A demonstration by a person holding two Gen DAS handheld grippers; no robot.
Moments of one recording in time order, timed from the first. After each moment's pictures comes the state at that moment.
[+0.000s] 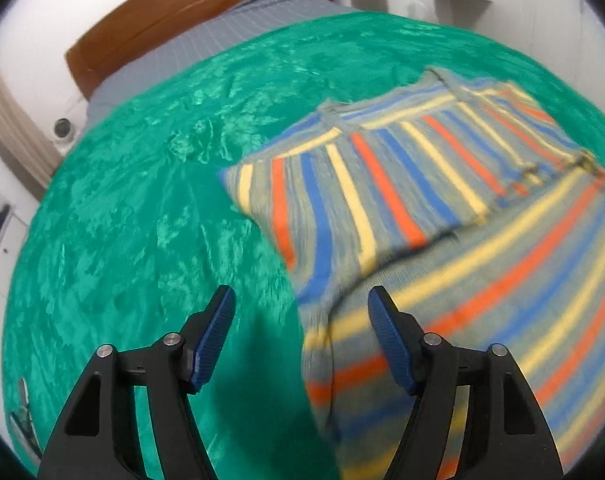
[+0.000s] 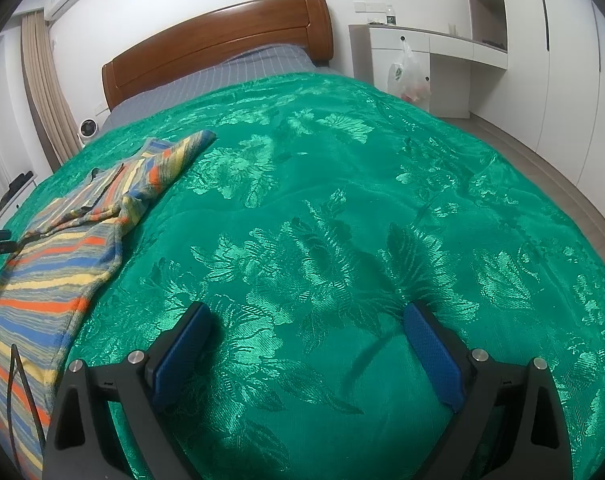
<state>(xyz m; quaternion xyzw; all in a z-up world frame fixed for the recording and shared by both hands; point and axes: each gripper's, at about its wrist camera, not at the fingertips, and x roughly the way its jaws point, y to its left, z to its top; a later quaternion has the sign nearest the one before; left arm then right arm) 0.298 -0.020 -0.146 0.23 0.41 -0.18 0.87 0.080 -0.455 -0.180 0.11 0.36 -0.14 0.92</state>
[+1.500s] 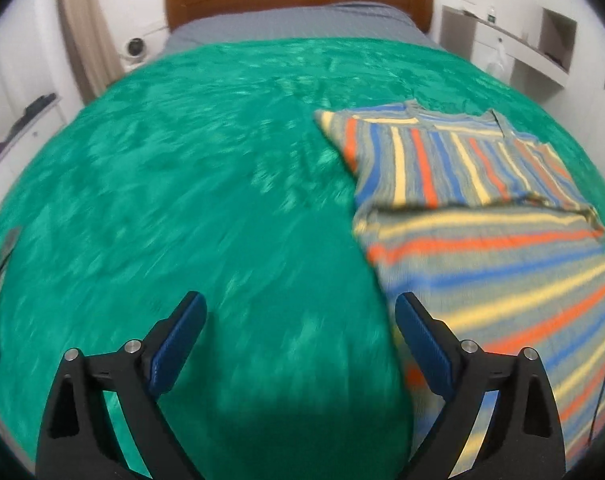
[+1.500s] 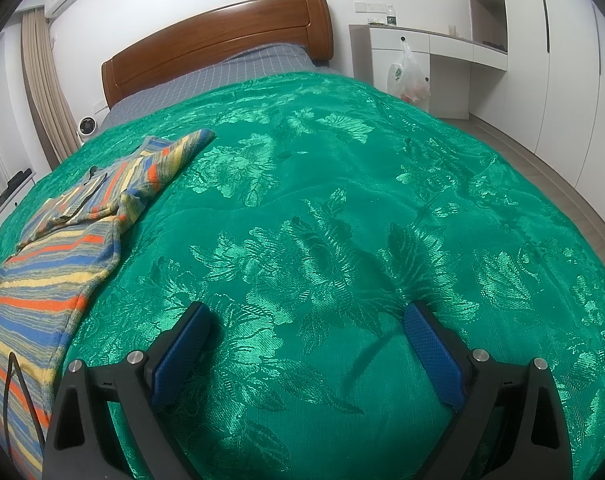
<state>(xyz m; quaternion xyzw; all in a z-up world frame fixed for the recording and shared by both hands) 0.219 0.083 -0.142 0.07 0.43 -0.09 0.90 0.082 -0.455 -0.182 0.11 0.36 -0.14 0.92</state>
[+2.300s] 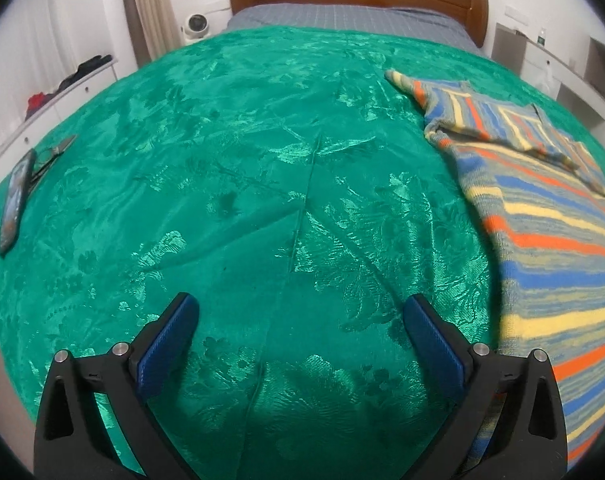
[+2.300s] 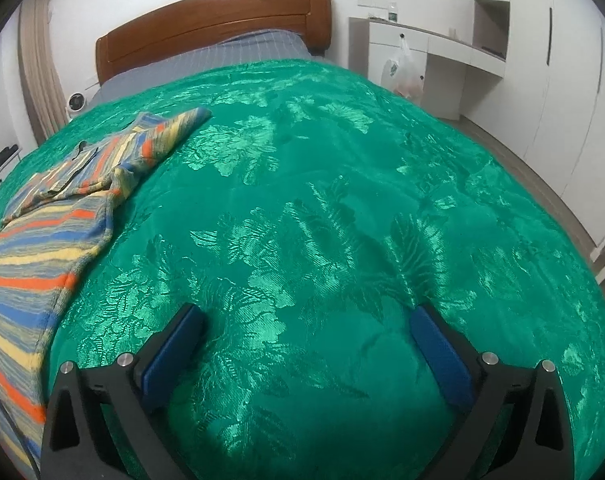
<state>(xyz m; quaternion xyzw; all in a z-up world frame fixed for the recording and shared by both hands) 0.163 0.128 -0.188 0.02 0.43 0.00 0.90 0.080 -0.444 -0.181 0.07 0.40 -0.17 0.90</state>
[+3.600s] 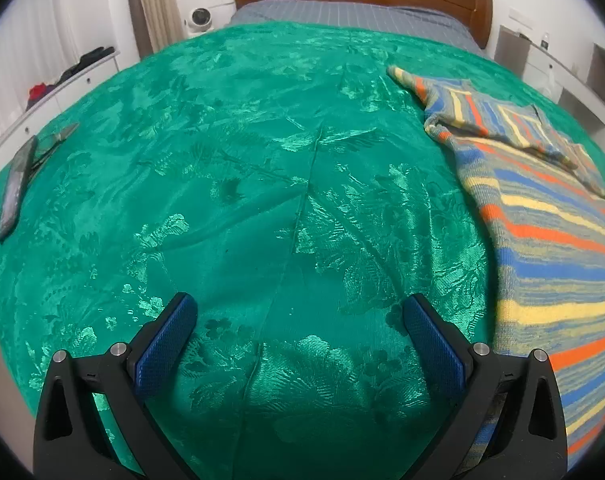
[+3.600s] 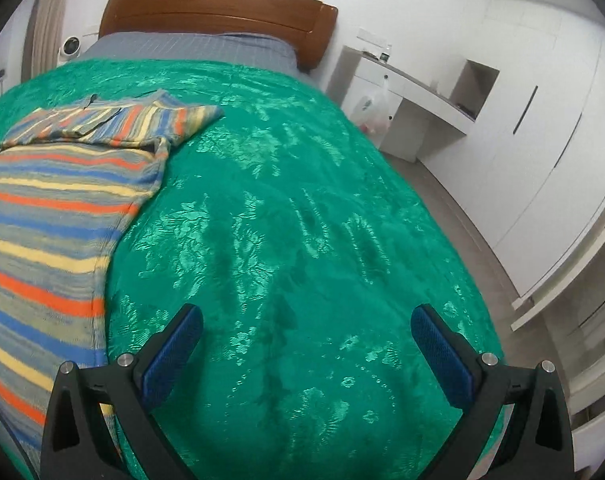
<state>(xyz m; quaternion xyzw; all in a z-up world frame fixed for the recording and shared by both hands) 0.153 0.129 -0.190 0.02 0.43 0.00 0.90 0.022 -0.362 -0.133 -0.09 0.39 -0.24 0.88</state>
